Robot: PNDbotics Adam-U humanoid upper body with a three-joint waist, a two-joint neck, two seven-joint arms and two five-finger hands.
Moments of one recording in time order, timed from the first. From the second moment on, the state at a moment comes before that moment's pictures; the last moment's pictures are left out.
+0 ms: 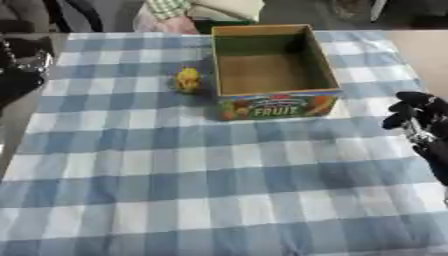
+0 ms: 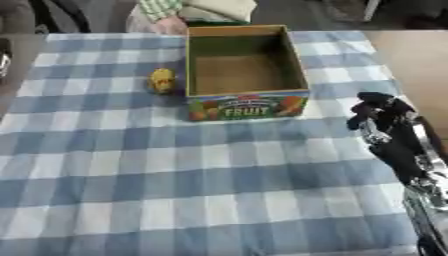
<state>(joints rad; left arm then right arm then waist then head) -0.41 0.62 0.07 -1.68 0.04 0.11 0.12 -0.25 -0.37 0.05 -1.60 -0.19 -0.21 0.09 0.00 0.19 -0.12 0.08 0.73</state>
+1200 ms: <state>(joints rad) -0.98 0.53 -0.37 -1.07 -0.36 0.26 -0.28 -0.26 -0.38 0.08 -1.60 -0.19 -0.20 0.12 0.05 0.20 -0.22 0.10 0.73</state>
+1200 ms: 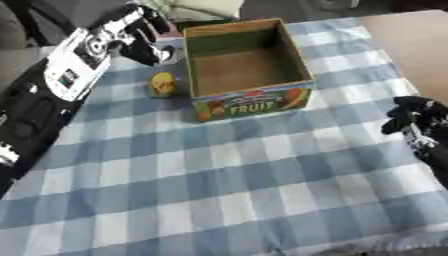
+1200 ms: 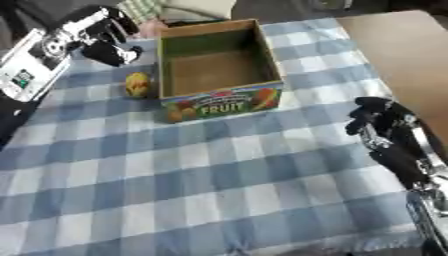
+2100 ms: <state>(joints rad) -1.03 0.40 -0.16 -0.68 -0.92 -0.03 -0.31 -0.27 -0.38 0.09 -1.60 -0.19 -0.20 0.12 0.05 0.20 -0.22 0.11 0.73</state>
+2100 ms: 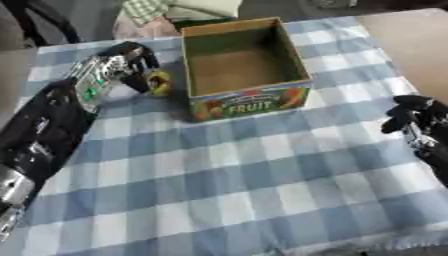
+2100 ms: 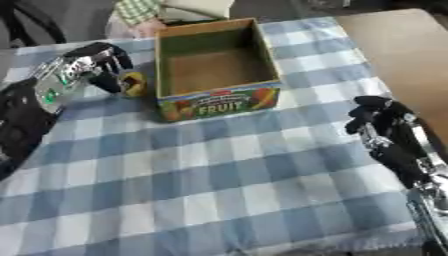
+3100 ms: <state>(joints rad) -1.03 0.39 -0.10 -0.71 -1.10 -0.10 -0.30 -0.27 -0.38 0.08 -1.60 -0.19 -0.20 0.12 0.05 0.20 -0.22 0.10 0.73</state>
